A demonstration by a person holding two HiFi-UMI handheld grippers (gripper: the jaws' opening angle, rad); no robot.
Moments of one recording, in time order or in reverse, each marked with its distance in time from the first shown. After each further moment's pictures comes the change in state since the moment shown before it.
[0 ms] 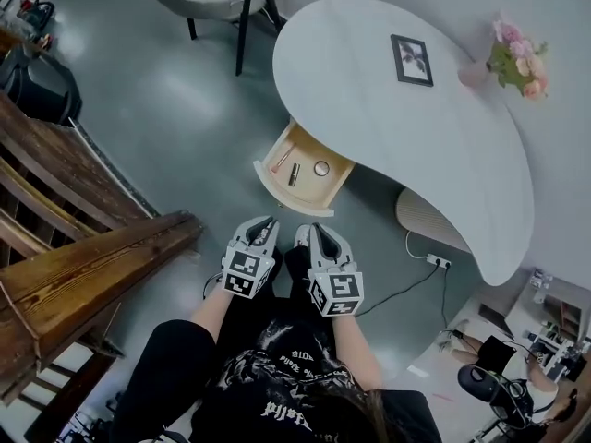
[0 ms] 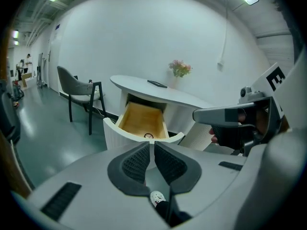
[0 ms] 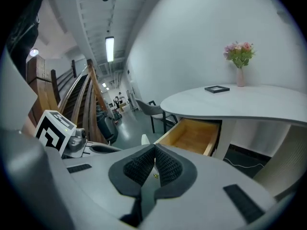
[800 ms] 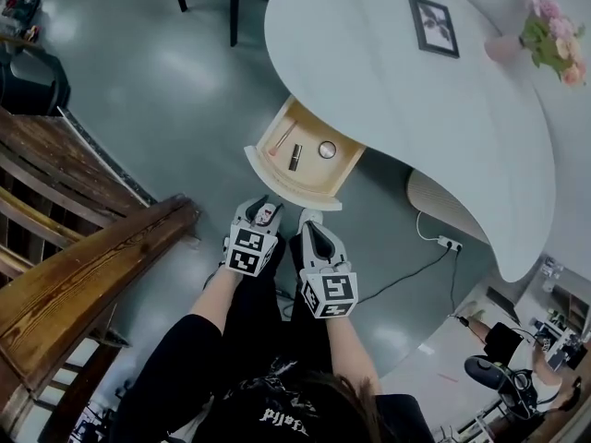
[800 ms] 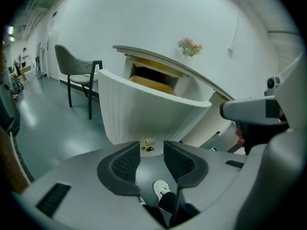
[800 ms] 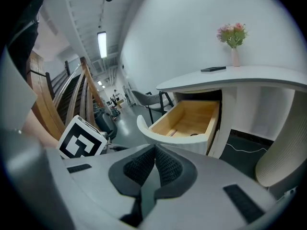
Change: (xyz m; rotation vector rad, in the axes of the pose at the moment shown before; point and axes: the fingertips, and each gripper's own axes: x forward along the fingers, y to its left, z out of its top) left arm 0.088 0.044 -0.084 -0.036 0.155 0.010; right arm 0.046 -0.004 -0.078 0.077 0.074 -0.003
